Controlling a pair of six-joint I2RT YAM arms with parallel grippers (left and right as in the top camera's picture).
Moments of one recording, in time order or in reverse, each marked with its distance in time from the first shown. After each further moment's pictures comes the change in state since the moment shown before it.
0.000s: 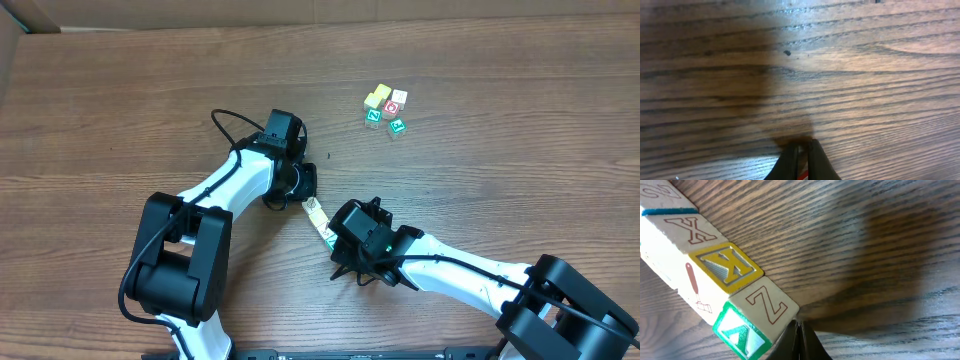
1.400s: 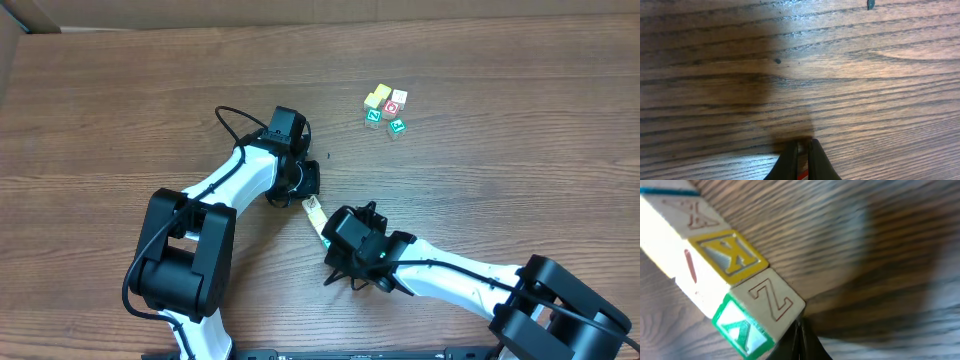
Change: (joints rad) left arm -0.012 0.022 0.037 -0.026 -0.002 -0.012; right arm 0.047 0.019 0.000 0.037 0.013 0.056
